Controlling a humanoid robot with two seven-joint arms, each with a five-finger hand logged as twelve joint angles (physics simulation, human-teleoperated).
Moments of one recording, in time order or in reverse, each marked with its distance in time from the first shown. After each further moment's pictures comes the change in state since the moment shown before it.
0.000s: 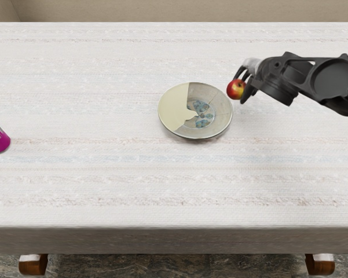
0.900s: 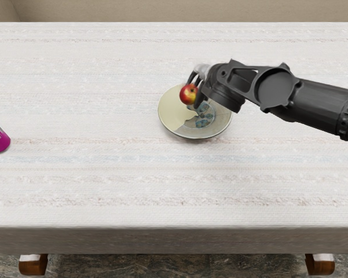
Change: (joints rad) left arm 0.000 0.000 0.000 0.000 0.000 0.000 0.000; right arm -0.021 0.244 0.088 -0.133 -0.018 0.006 0.000
